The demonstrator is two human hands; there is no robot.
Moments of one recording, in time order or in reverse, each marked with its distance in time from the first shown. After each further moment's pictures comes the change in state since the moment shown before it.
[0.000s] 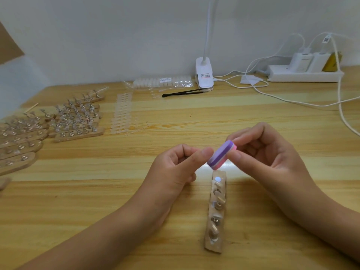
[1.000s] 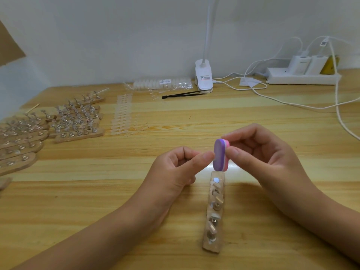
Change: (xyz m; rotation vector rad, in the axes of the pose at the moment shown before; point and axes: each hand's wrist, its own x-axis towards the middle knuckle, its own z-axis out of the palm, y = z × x) left_hand 0.000 -0.001 0.001 0.024 0.000 0.002; right_hand 0.004 -0.002 0.000 0.054 -0.010 0.054
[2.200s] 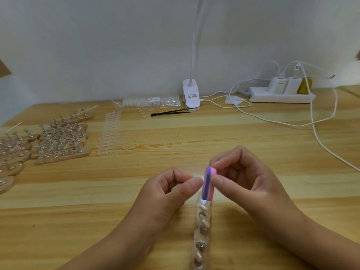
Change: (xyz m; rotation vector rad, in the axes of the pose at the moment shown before) left_hand 0.000 0.000 0.002 0.015 -0.018 -0.007; right_hand -0.005 -0.006 -0.005 -0.011 -0.027 0.037
